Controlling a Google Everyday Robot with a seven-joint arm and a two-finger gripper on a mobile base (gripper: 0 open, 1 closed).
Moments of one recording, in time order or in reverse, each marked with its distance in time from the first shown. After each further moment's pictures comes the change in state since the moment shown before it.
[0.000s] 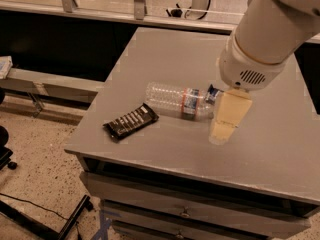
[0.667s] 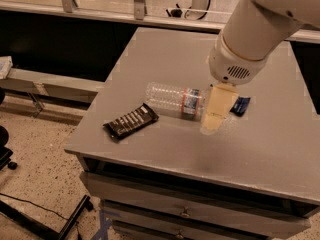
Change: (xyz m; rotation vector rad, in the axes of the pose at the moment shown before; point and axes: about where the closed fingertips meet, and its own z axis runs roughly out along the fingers) arm -0.013 -0.025 0.024 -0.011 -0.035 -0.022
